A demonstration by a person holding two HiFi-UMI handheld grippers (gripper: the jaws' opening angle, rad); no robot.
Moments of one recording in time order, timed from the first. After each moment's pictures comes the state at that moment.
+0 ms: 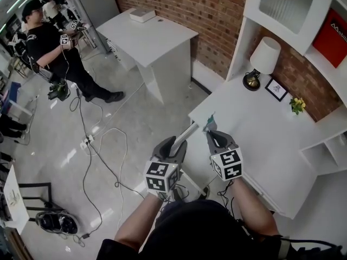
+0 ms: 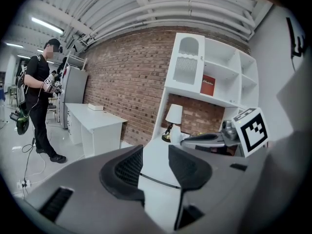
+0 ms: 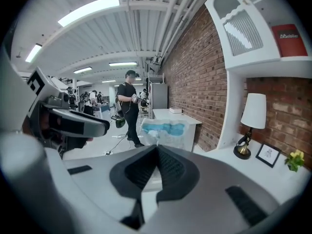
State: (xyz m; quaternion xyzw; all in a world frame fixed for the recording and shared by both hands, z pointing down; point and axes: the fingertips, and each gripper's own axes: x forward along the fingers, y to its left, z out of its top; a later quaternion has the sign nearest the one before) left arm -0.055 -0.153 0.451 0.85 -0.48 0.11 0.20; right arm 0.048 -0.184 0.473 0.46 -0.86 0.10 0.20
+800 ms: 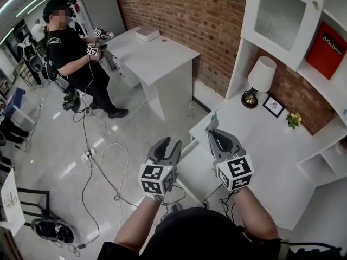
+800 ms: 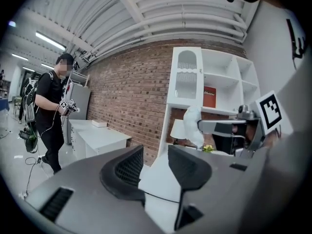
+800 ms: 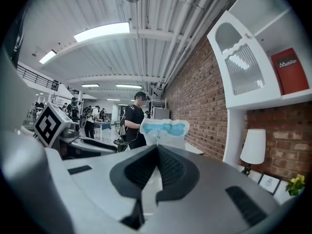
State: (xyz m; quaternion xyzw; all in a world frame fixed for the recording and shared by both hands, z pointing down) left arm -0.075 -0.172 0.379 0.85 -0.51 0.06 0.13; right arm 0.042 -0.184 0.335 0.47 -0.88 0.01 0.09
